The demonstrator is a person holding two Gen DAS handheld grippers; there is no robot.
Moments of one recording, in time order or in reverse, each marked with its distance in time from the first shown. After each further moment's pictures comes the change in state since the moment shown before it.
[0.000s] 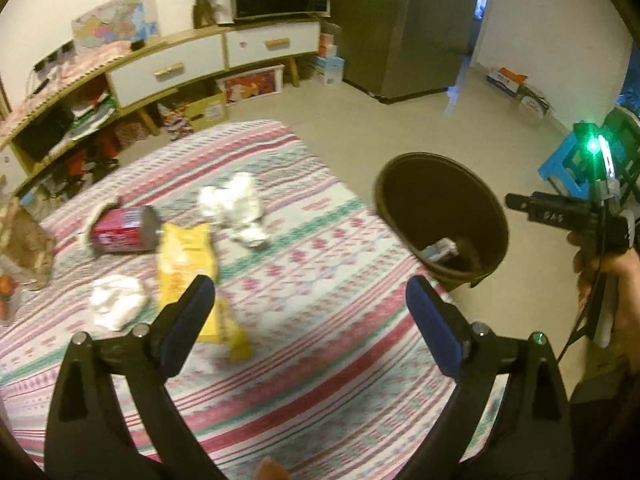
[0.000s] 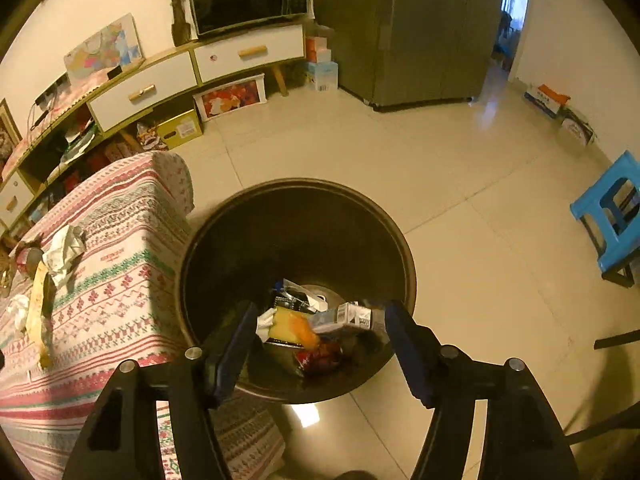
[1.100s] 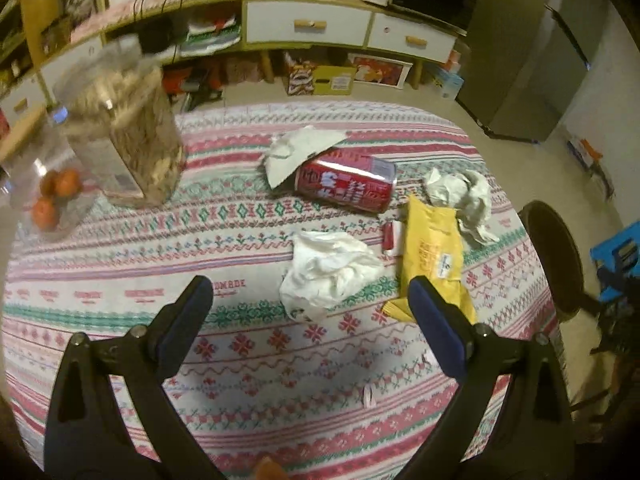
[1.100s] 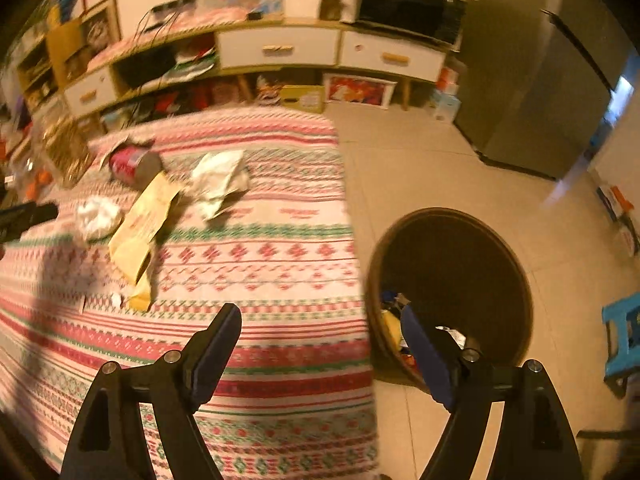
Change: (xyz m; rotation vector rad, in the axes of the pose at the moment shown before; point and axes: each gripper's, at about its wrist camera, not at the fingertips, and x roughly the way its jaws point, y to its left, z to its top) left arm 0.021 0.203 -0.044 -0.356 0.068 0.118; right arm -0.018 0.201 -0.033 -0.408 0.018 0.126
